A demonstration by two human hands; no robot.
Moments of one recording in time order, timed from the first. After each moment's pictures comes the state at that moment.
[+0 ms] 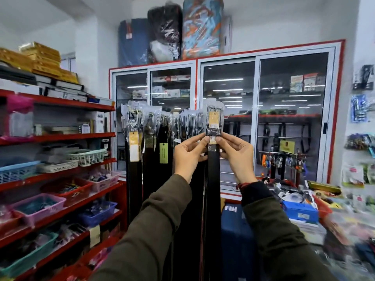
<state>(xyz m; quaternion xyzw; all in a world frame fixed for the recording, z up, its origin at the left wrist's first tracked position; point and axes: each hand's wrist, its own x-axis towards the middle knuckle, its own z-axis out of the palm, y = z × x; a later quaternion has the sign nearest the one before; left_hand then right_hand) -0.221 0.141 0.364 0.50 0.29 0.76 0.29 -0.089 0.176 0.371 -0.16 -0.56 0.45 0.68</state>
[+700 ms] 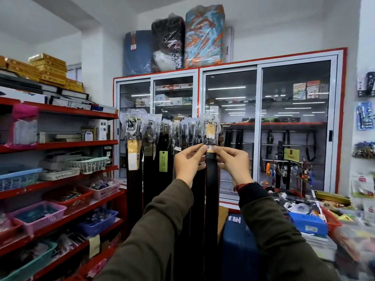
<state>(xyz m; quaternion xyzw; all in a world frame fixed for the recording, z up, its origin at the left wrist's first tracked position) -0.225 0.168 0.366 0.46 0.33 0.77 0.30 -0.097 0.210 0.375 -0.22 -0.57 0.47 0.64</state>
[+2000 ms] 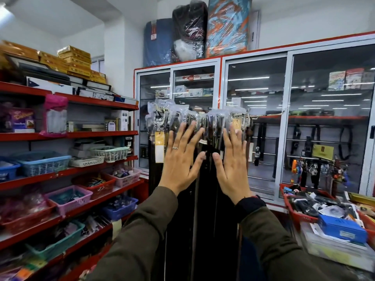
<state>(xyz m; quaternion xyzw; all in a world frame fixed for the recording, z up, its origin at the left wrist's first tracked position) -0.337 0.135 0.341 0.63 0.51 0.42 -0.41 -0.176 0.217 0.328 -0.21 -0.77 -0.09 0.60</state>
